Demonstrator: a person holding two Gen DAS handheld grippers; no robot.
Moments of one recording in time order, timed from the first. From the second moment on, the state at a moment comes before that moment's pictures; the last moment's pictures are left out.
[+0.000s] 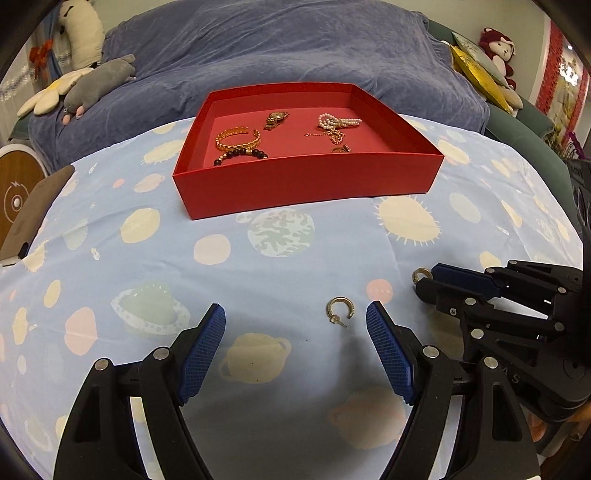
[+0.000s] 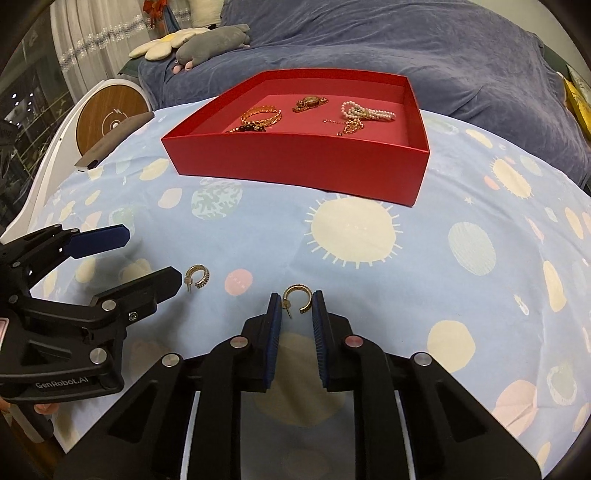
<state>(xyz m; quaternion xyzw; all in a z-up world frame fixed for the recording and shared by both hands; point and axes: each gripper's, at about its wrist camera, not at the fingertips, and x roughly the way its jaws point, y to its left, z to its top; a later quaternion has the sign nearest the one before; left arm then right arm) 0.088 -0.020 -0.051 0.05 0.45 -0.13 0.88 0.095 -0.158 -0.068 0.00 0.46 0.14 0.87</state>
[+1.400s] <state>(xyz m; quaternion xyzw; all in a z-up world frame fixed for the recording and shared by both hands) 0.113 -0.020 -0.016 0.02 0.42 -0.15 0.90 0.117 -0.171 -0.016 0.05 0.42 0.14 0.89</state>
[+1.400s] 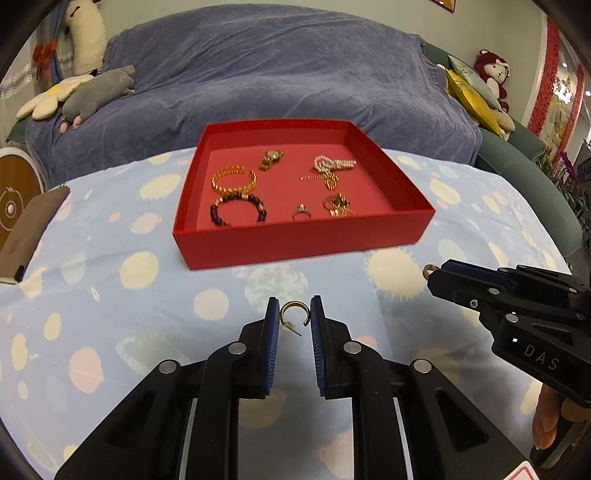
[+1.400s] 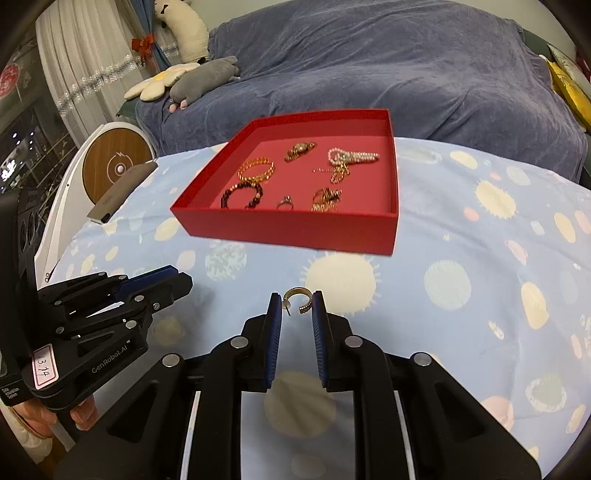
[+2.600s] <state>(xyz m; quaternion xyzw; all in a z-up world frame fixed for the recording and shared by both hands) 0.217 -0.013 0.011 0.00 0.39 -0.08 0.92 0.202 -0.185 0.000 0.05 0.41 0.10 0.91</state>
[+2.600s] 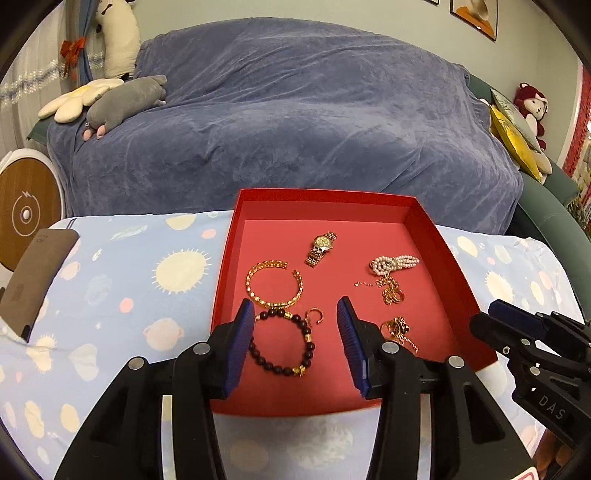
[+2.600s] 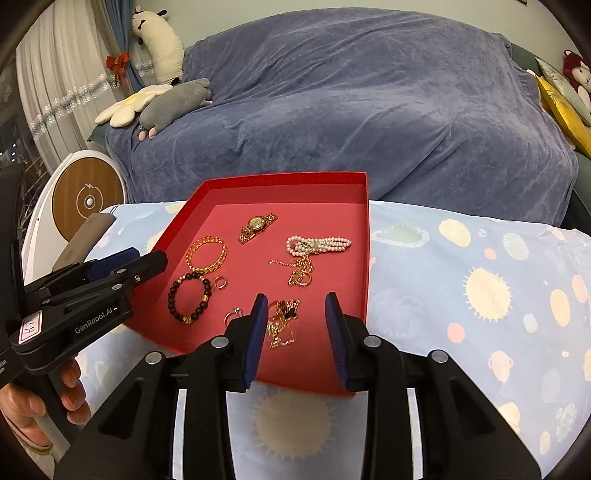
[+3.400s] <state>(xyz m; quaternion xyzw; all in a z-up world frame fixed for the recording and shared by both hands) 0.143 -0.023 0.004 0.03 0.41 -0.06 0.91 0.132 -0.167 -0.002 0.07 0.41 0.09 0.91</state>
